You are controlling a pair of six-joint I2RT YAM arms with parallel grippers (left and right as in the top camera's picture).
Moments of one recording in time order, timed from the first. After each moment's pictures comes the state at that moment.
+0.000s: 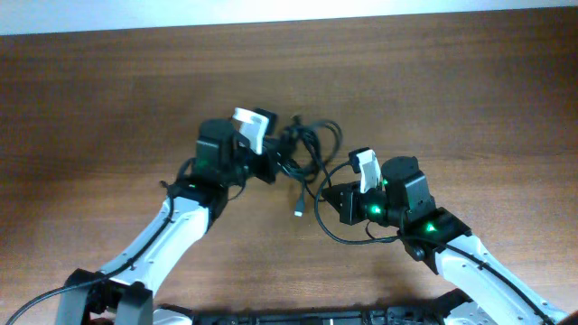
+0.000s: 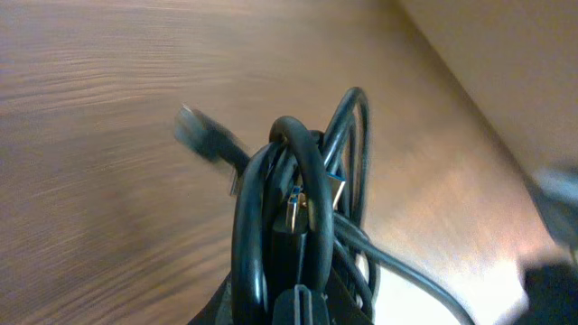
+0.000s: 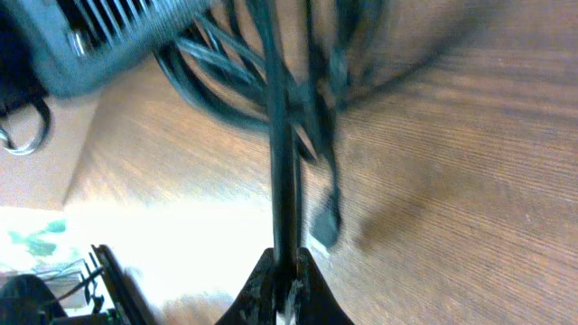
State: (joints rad) left arm -0.32 1.46 0.74 0.16 0.55 -0.28; right arm 0.43 1.14 0.49 -0.04 -0.53 0.50
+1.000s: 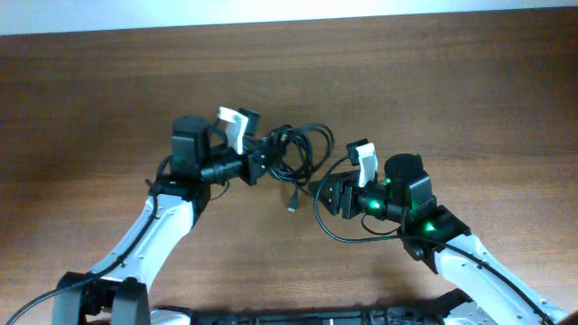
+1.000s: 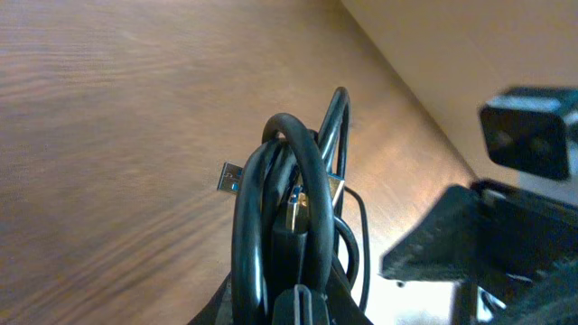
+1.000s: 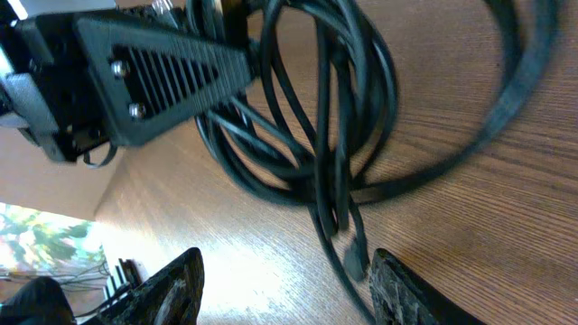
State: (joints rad) left arm -0.21 1.46 0.74 0.12 0.86 -0.17; right arm 0.43 1.14 0.49 0.13 -0.57 0.52
